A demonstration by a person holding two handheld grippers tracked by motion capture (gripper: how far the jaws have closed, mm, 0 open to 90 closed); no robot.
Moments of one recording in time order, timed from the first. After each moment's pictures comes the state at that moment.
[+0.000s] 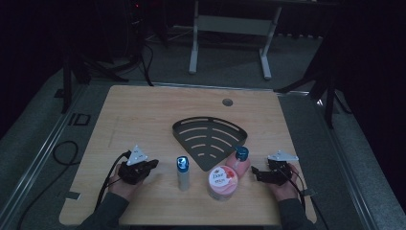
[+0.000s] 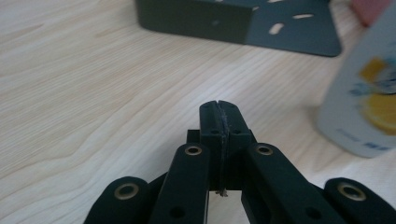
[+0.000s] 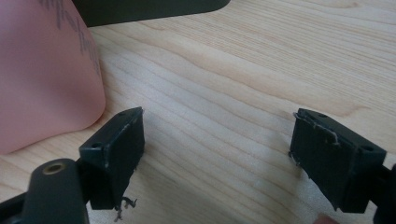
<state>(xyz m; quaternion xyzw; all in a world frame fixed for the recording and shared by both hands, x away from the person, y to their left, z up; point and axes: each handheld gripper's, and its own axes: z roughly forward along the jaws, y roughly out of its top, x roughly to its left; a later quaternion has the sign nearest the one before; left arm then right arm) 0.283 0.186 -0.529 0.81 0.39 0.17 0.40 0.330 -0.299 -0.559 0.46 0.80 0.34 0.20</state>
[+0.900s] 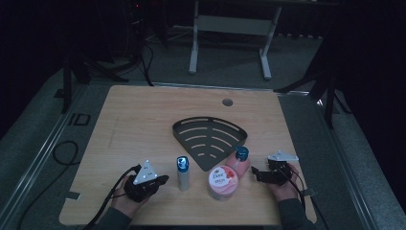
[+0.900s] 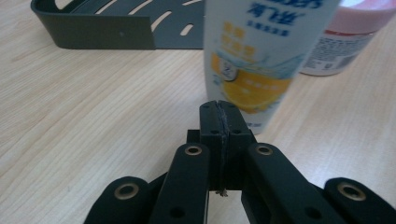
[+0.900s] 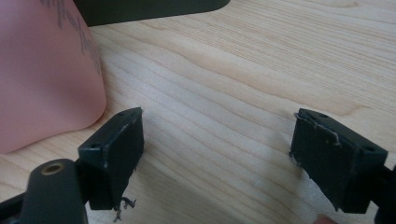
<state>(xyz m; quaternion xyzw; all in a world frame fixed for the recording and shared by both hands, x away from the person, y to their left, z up) 0.237 0.157 -0.514 0.85 0.31 0.15 0.41 0.329 -0.299 -0.559 0.46 0.80 0.34 0.20</state>
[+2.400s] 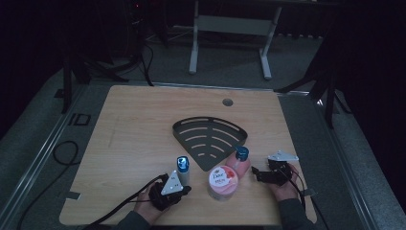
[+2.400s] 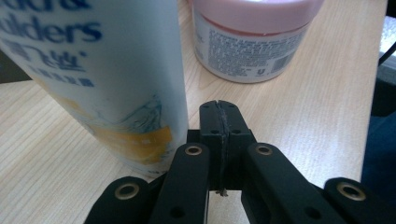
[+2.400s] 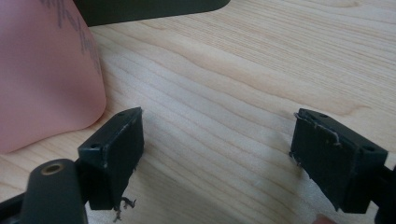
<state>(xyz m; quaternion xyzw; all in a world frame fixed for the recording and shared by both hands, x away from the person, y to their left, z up) 0.233 0.094 -0.533 0.87 0.25 0.12 0.40 0.329 -0.299 -0.559 0.46 0.80 0.34 0.20</state>
